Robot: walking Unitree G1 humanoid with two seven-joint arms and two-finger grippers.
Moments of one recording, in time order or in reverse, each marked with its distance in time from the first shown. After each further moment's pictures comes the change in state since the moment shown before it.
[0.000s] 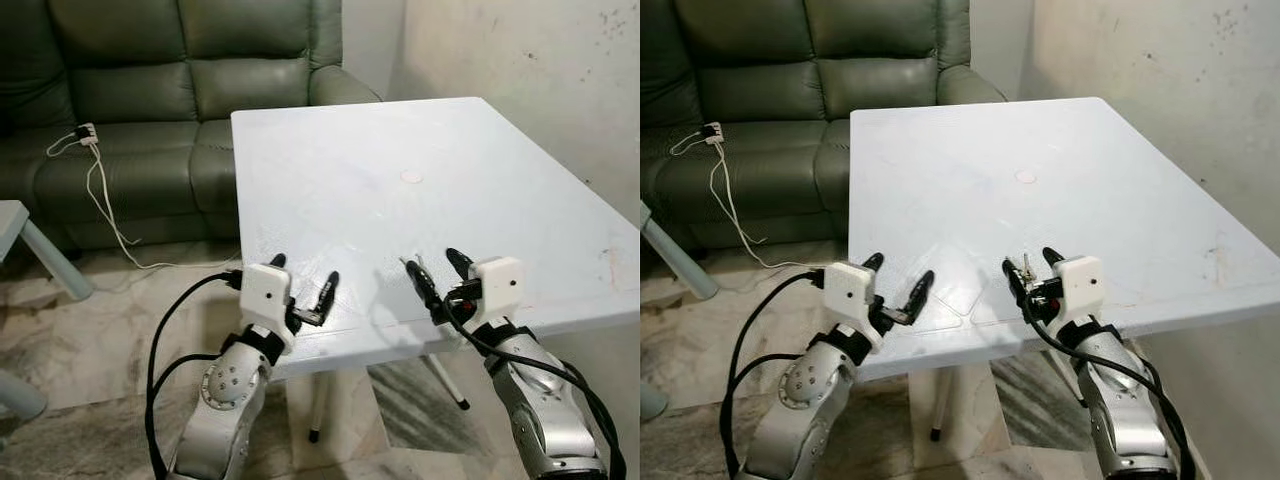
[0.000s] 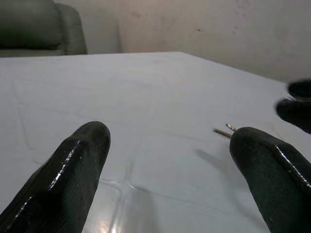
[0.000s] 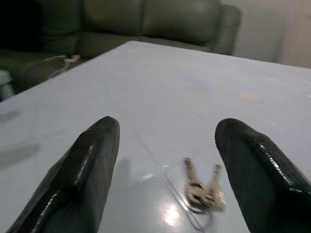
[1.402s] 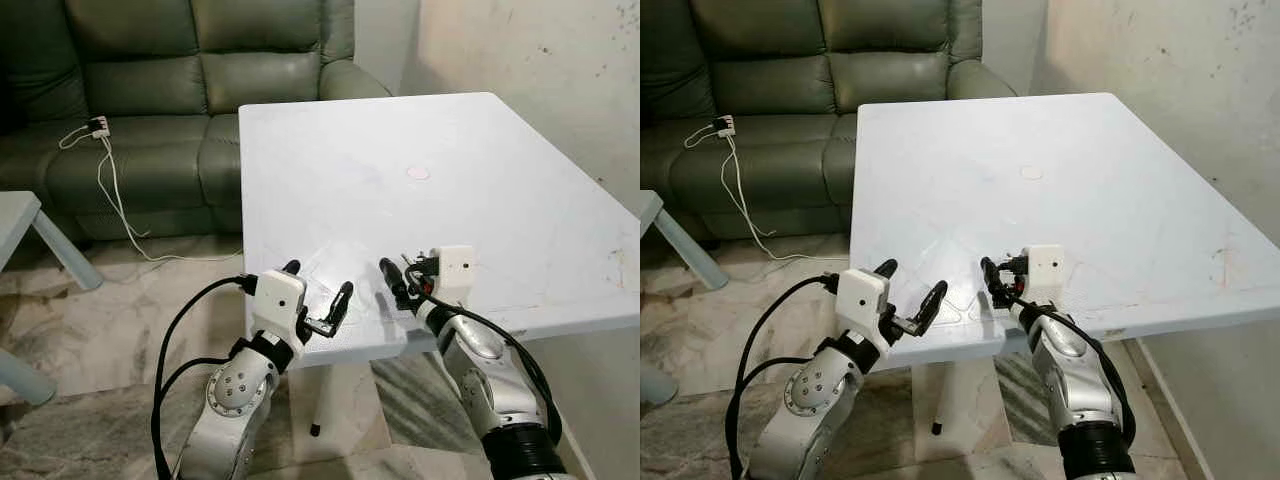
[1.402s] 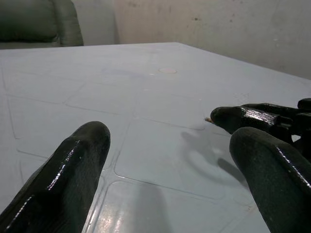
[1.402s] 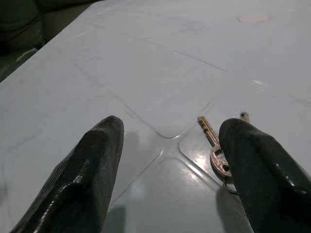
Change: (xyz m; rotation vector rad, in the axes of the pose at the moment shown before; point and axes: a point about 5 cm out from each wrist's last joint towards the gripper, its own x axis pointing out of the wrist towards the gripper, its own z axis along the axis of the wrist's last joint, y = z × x) left arm -0.001 -0.005 0.000 0.009 0.020 -0.030; right arm 0.041 0.018 -0.021 0.289 0.169 -0.218
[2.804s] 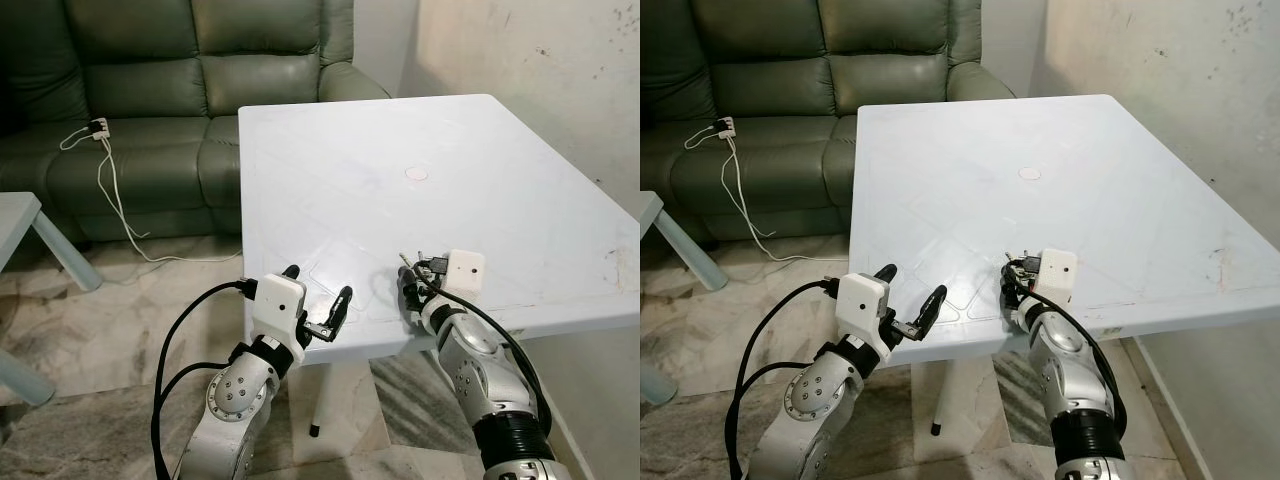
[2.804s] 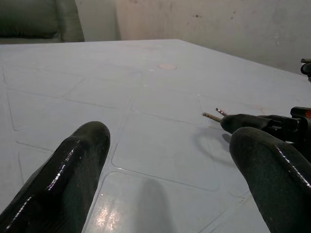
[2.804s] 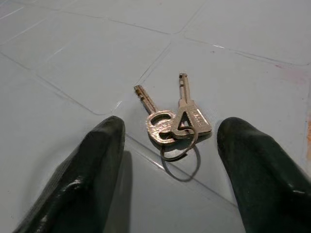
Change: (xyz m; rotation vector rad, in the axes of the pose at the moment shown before) left arm -0.003 -0.001 -0.003 -0.008 0.016 0.009; right arm 0.006 -0.013 -0.012 0.061 0.096 -0.199
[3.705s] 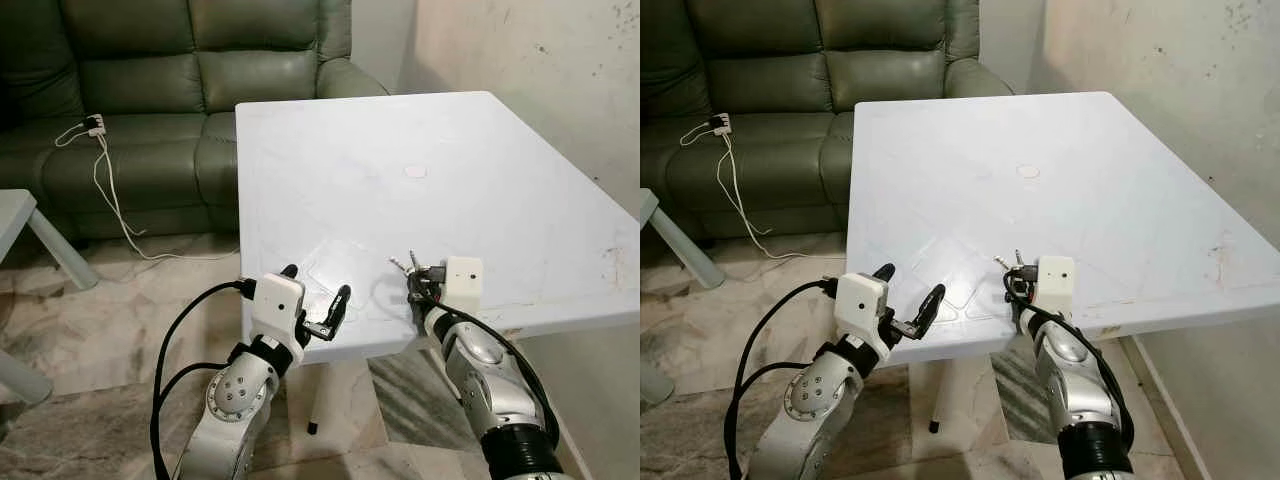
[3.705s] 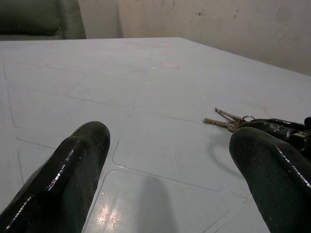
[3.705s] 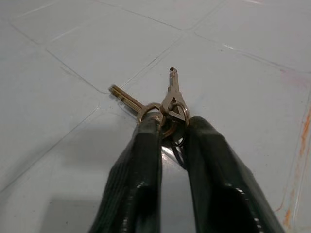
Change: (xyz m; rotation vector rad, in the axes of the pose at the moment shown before) left arm 0.000 0.001 0.000 0.001 0.000 0.014; right arm -0.009 -0.005 -0.006 -0.128 -0.024 0.066
